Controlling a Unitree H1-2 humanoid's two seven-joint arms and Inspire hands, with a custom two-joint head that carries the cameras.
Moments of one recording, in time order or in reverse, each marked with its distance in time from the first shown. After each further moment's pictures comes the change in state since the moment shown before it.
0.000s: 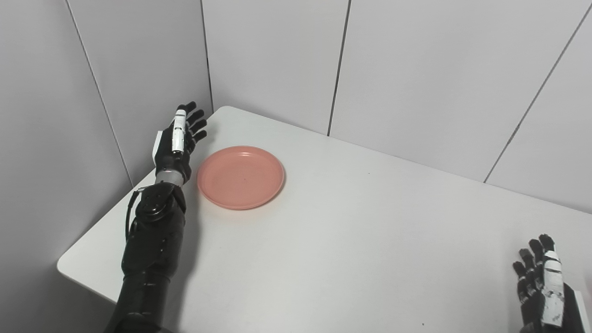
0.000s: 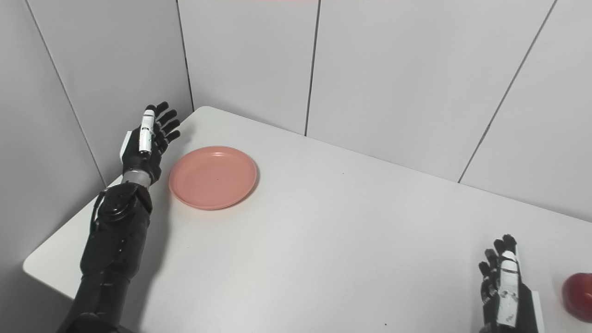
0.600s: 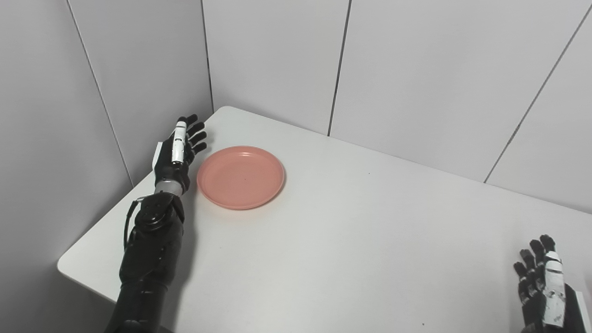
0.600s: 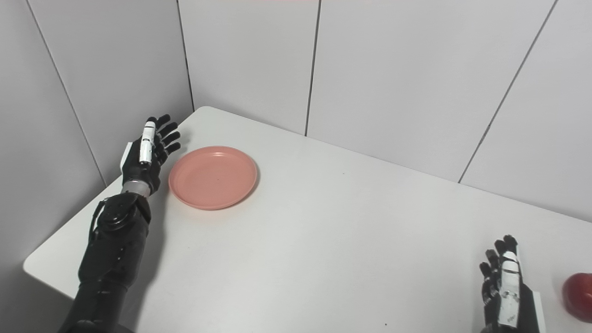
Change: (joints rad) left arm 0.033 0.000 -0.013 0.025 0.001 -0.024 0.000; right arm 0.000 -0.005 -0.001 0.000 0.008 0.003 0.001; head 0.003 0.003
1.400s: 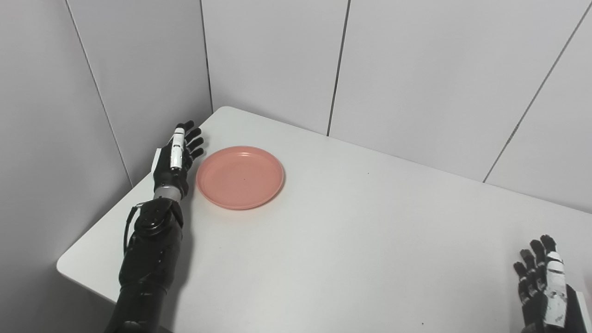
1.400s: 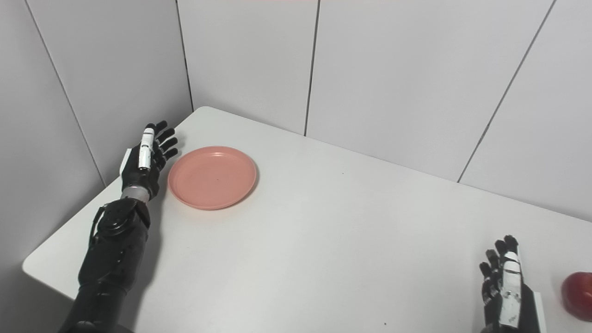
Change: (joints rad) left arm 0.004 0.002 0.007 0.085 -0.011 -0.070 -0.008; right arm 0.000 -0.006 -0.001 0.001 0.016 0.000 0.000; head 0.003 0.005
